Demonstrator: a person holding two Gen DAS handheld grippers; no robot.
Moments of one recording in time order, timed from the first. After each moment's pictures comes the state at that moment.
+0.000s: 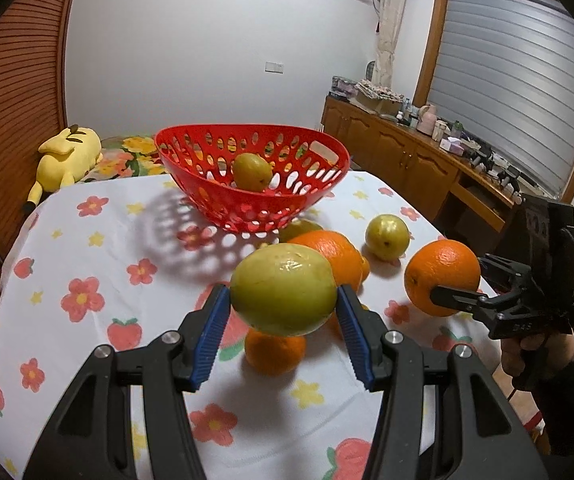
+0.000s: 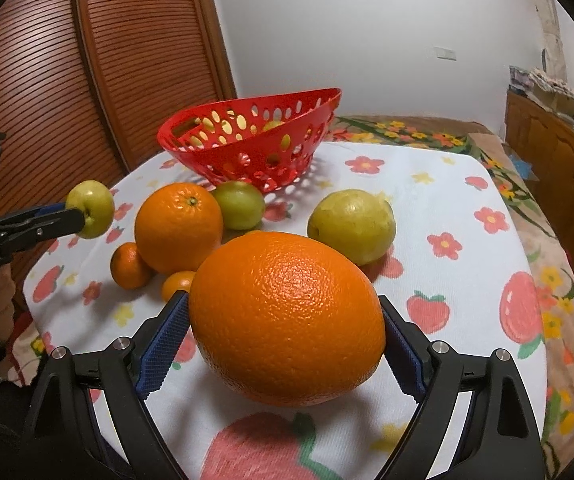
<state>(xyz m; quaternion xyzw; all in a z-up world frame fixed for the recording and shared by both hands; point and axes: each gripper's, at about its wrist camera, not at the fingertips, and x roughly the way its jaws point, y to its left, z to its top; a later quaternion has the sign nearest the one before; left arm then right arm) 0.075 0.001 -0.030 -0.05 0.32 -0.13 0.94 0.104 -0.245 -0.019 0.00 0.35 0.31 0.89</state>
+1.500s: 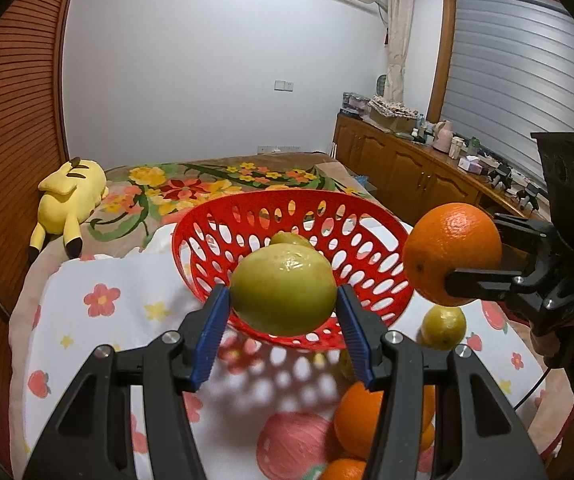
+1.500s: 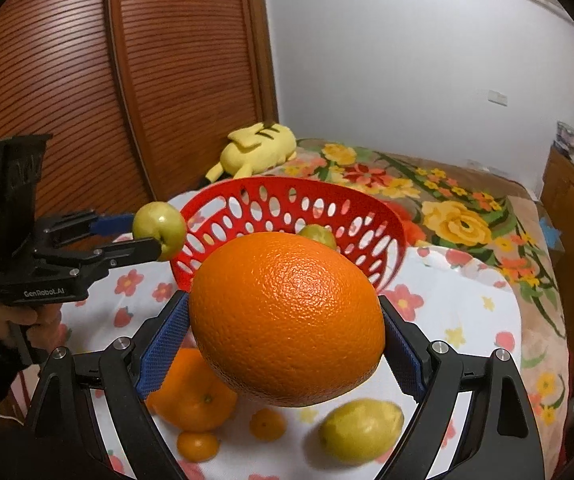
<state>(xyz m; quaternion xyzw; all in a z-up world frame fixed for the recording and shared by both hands) 0.192 0.031 0.006 -0.03 0.30 -0.12 0.95 0.214 -0.169 0.070 -0.06 0.32 0.37 0.87</state>
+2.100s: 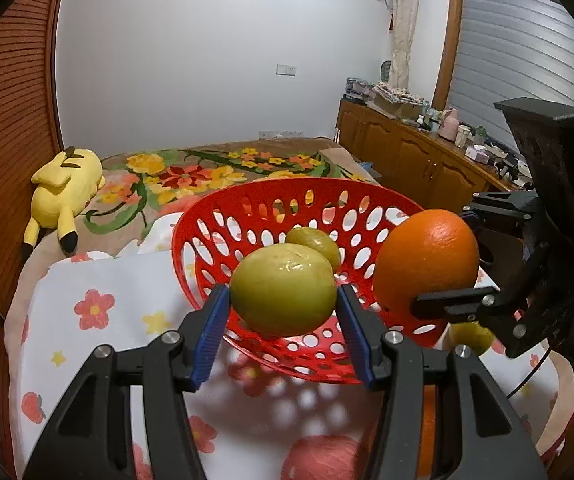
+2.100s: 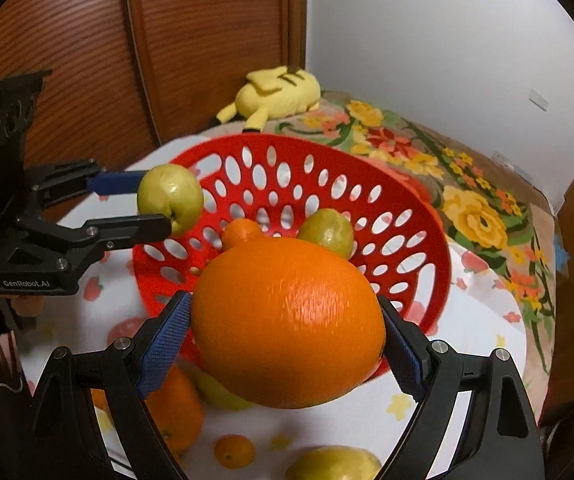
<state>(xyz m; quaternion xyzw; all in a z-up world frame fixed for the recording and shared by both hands) 0.232 0.041 -0.013 -0.03 0.33 -0.12 0.94 0.265 -0.115 0.047 -0.17 0.39 0.40 0.81</state>
